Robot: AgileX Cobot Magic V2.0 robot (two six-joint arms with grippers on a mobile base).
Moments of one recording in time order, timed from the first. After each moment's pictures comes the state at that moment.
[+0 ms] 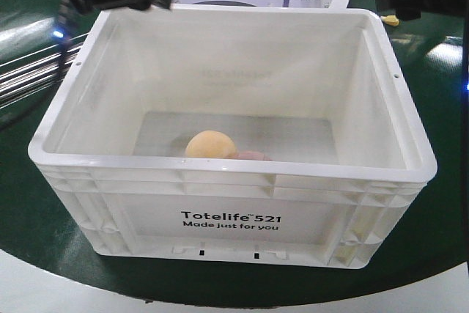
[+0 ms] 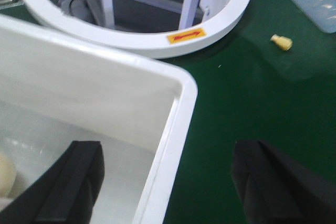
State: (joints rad) left arm -0.40 1.50 -1.58 -0.04 0.84 -0.06; right arm 0.30 1.27 -1.33 -0.14 0.85 0.04
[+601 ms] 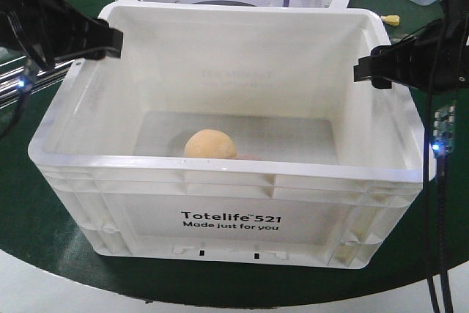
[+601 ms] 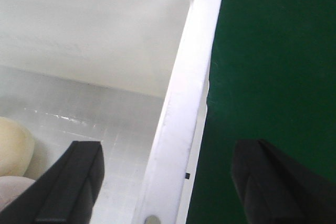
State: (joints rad) left arm -0.32 1.42 -1.28 0.00 0.80 -0.16; right arm 0.20 1.28 -1.07 0.10 0.69 -0.01
